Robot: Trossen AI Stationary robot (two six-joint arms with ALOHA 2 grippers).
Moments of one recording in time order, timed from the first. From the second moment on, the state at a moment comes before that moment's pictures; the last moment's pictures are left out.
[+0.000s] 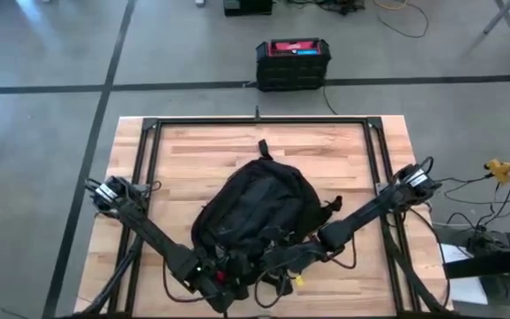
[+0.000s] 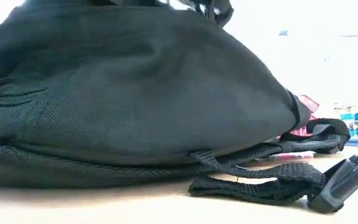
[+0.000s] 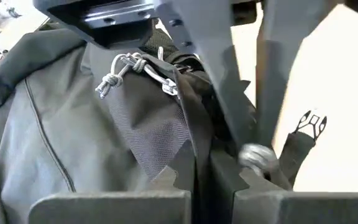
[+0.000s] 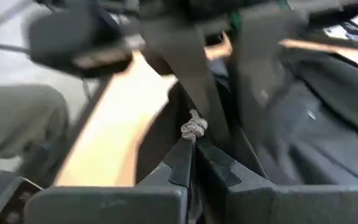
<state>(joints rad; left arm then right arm) -0.71 1.90 1.38 -0.46 -0.86 -0.59 0.50 1.83 1.21 0.11 0.29 0.12</state>
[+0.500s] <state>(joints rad) -0.75 1.90 1.38 -0.58 -0.87 -0.71 0.63 1.63 1.17 -0.37 0.62 0.32</state>
